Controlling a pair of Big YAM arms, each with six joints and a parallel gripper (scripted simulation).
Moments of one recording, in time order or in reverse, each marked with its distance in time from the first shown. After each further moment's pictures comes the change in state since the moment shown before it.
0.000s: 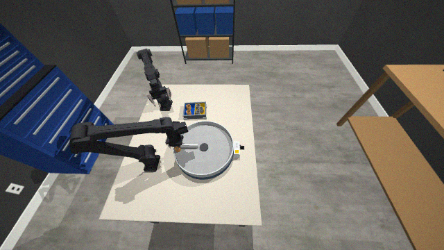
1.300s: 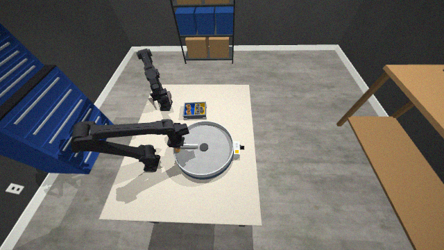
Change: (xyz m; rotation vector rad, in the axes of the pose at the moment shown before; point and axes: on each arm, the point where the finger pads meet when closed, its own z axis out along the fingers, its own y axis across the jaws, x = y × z) left arm 0.041 -0.005 -0.004 0.030 0.168 0.010; right arm -0.002 -0.004 0.019 0.011 -0.001 -0.009
